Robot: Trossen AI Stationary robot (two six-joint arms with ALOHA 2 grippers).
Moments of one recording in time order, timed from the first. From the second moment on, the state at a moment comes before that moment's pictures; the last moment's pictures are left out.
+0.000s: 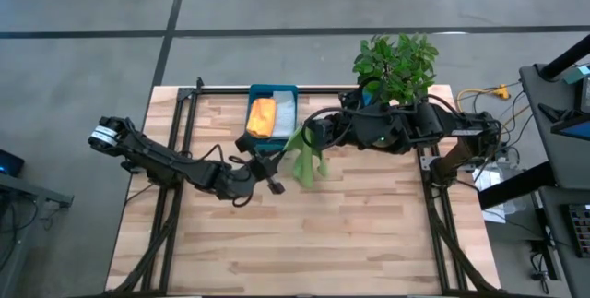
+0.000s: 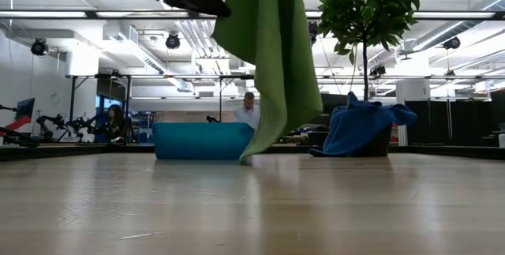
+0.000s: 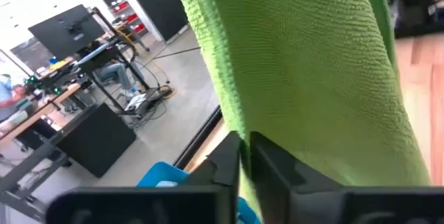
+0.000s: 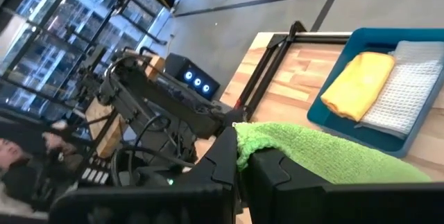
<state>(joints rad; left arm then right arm) -0.32 1.40 0.88 0.21 -1.03 0.14 0.22 1.68 2.12 -0.91 0.58 1.09</state>
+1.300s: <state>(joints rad) -0.68 1.40 1.73 -0.76 -1.01 0.14 0.65 1.49 2.01 -0.99 0.87 1.11</state>
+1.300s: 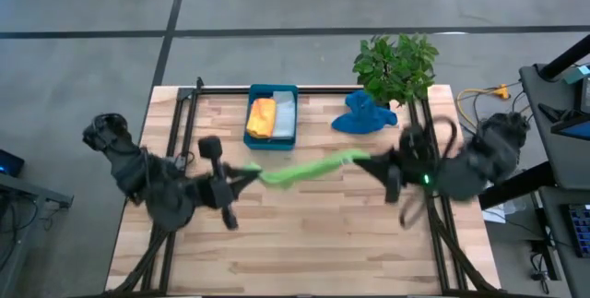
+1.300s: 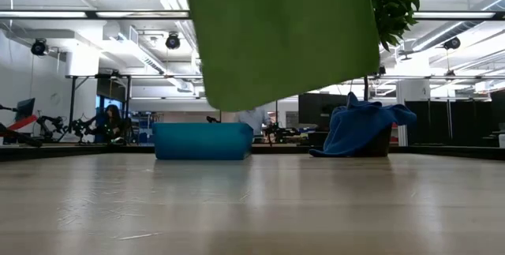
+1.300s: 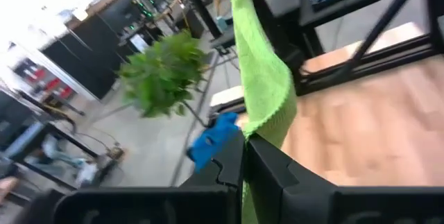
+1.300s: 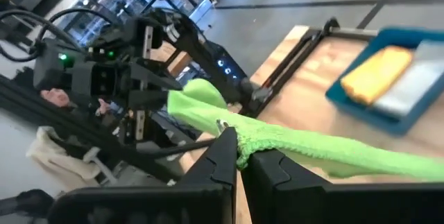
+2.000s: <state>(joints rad) -0.87 1.66 1.92 -0.95 -0.73 -0.55 1.00 1.55 1.52 -0.25 1.14 1.57</state>
